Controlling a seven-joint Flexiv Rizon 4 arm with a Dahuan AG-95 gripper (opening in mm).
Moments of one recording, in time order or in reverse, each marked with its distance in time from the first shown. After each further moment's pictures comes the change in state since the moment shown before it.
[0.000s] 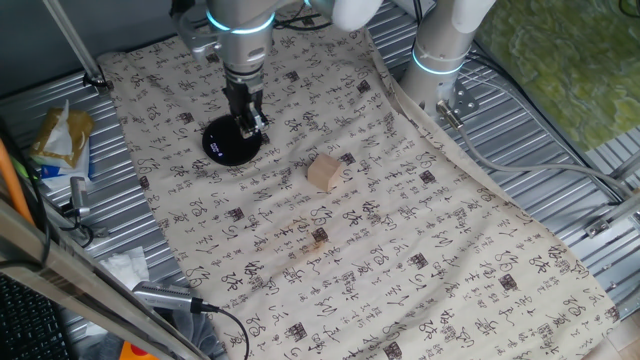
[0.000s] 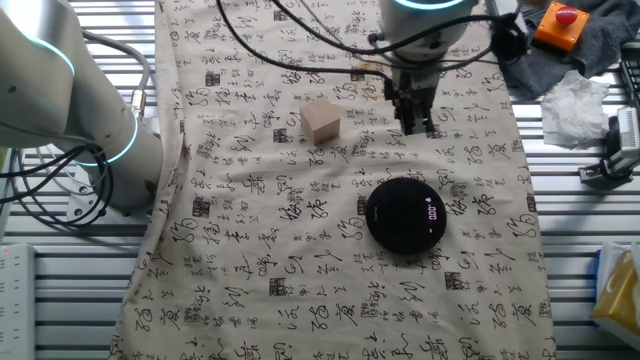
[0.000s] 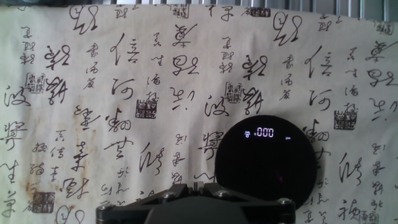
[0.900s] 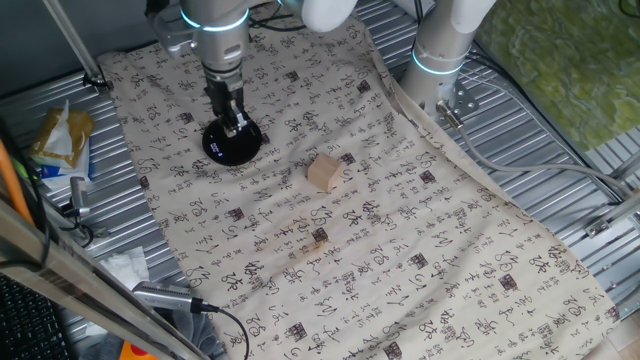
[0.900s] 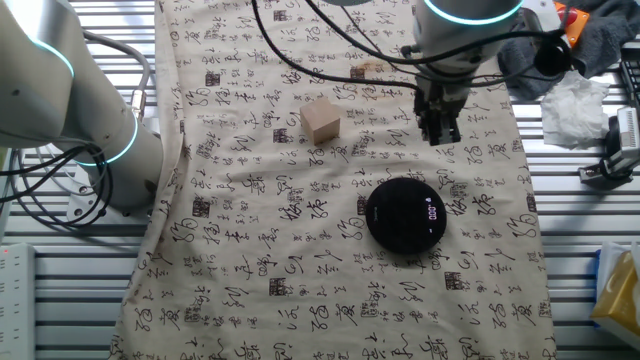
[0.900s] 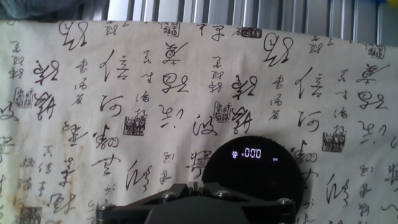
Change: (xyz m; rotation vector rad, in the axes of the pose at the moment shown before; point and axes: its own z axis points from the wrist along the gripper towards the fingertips) arm -0.016 -0.018 -0.002 0.001 0.003 -0.020
